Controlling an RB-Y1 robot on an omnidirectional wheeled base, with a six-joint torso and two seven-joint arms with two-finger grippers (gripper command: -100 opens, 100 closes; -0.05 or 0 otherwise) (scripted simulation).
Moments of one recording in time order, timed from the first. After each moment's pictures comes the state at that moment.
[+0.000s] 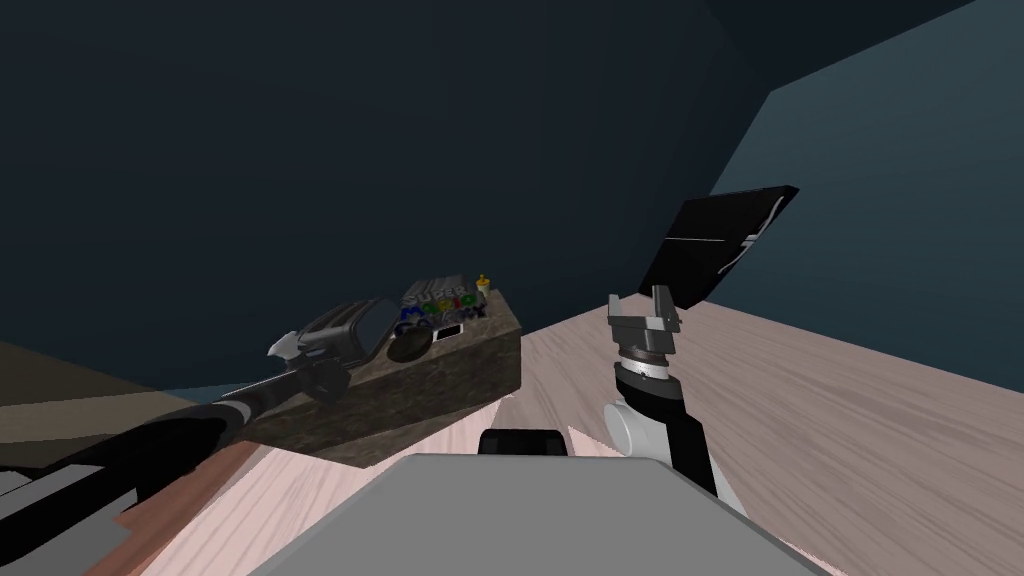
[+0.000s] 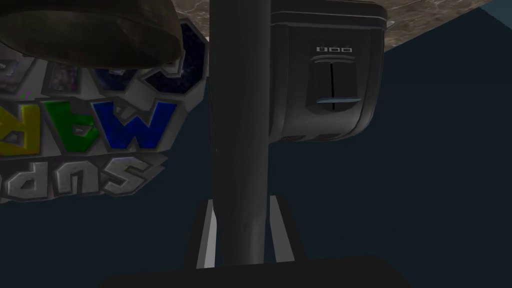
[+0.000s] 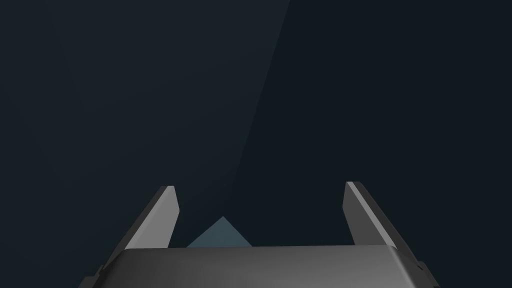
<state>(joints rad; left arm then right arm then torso) 1.33 1.06 0.77 -2.33 0.13 0.51 -0.20 0.50 0.02 0.05 -2.33 -0.06 -0.54 -0.06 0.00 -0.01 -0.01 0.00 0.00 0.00</state>
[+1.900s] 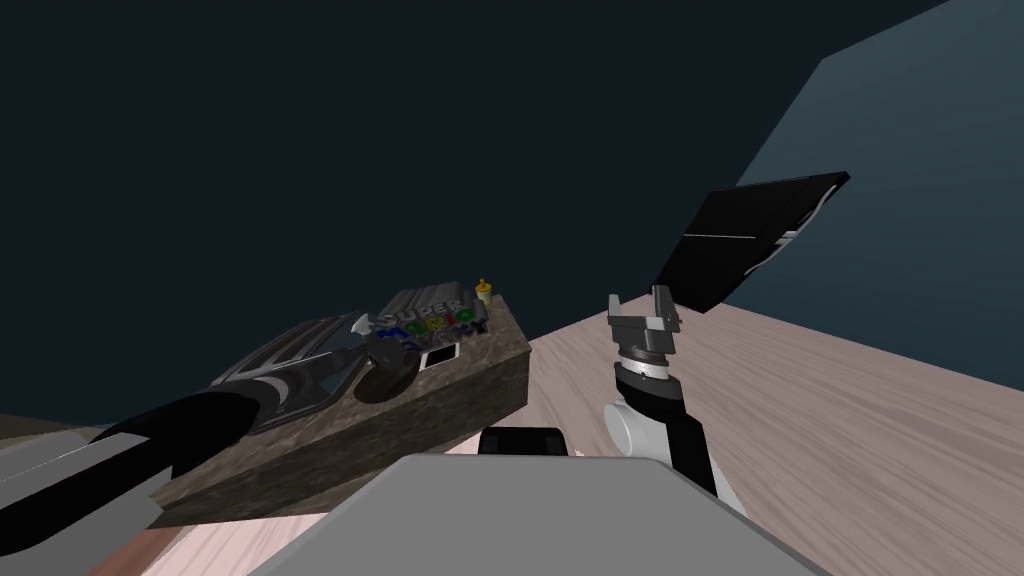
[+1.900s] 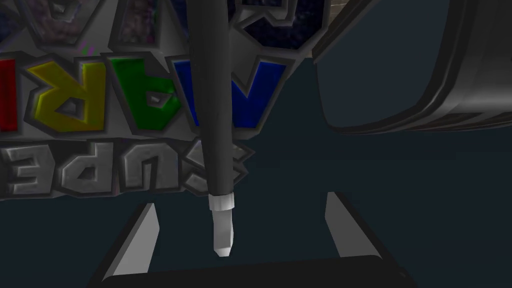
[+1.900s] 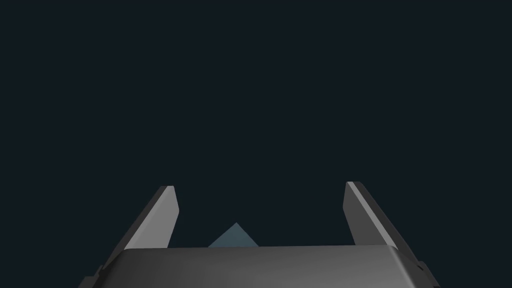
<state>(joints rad) 1.39 1.13 0.88 -2.55 0.19 0.60 -0.15 0.50 0.02 0.05 -2.33 -0.06 -0.54 -0.06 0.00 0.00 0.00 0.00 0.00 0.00</state>
